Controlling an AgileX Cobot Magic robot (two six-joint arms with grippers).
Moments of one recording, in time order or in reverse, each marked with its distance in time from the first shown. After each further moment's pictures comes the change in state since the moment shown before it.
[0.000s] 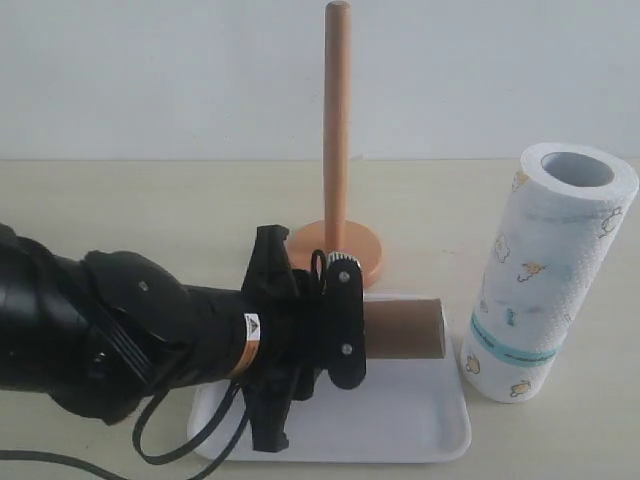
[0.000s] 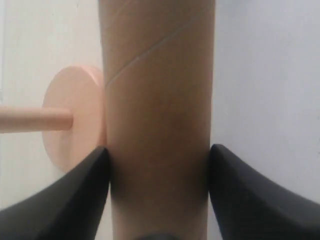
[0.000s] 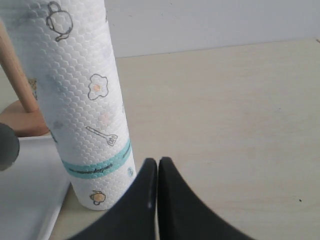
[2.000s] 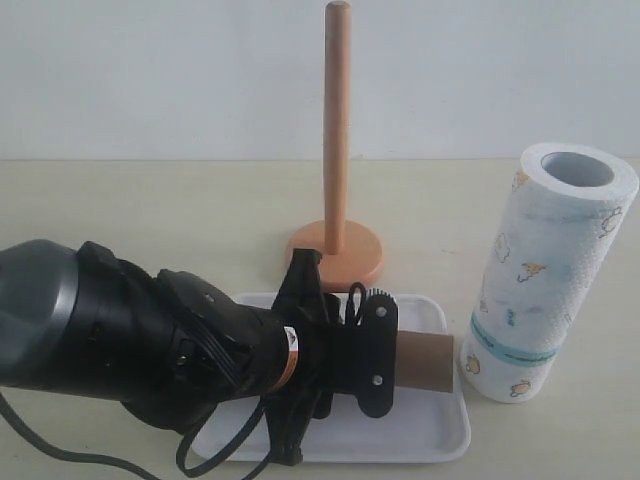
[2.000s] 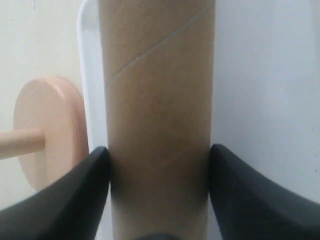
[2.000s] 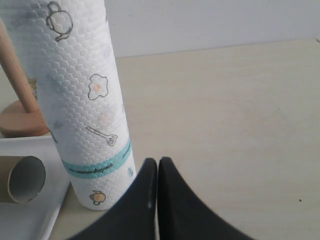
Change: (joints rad) left arm -0.039 0.127 -0.081 -0.180 0.039 0.237; right arm 0.000 0.000 0.000 0.000 0.000 0.000
